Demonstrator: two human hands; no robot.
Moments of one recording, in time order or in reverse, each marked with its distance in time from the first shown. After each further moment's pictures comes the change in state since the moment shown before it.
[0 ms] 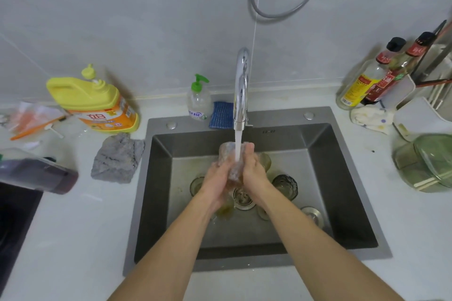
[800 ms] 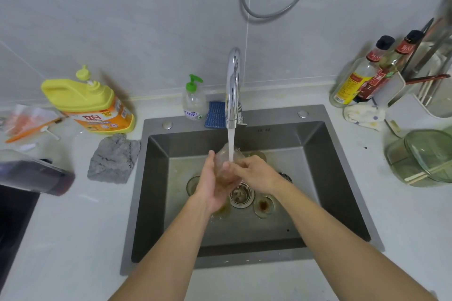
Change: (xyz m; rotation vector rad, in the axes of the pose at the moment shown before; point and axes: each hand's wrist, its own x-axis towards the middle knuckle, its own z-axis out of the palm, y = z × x) left_hand 0.008 -0.014 -0.007 -0.239 0.031 -0.179; right_hand -0.013 -0.019 -0.041 -0.691 -0.256 -0.211
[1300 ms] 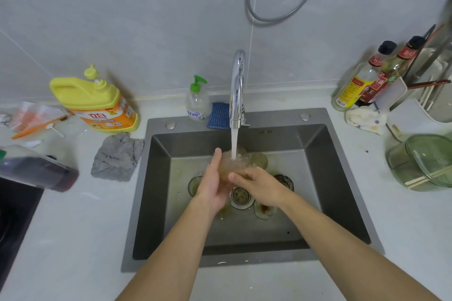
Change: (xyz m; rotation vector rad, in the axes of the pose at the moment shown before) left_hand -0.003 -0.003 0.001 -0.066 0.037 0.051; right_hand -0.016 0.017 0.007 -0.027 -0.056 -0.137
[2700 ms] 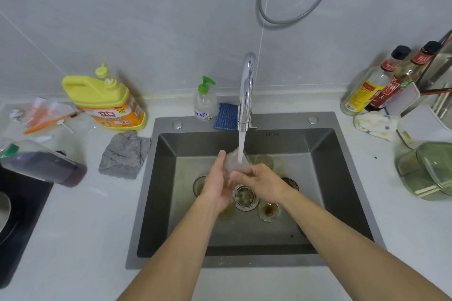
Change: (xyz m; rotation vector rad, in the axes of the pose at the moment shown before) left_hand 0.004 0.005 -0.004 0.178 -0.008 -0.005; right_hand 0.009 -0.014 -0.004 0.112 -0.050 0.088
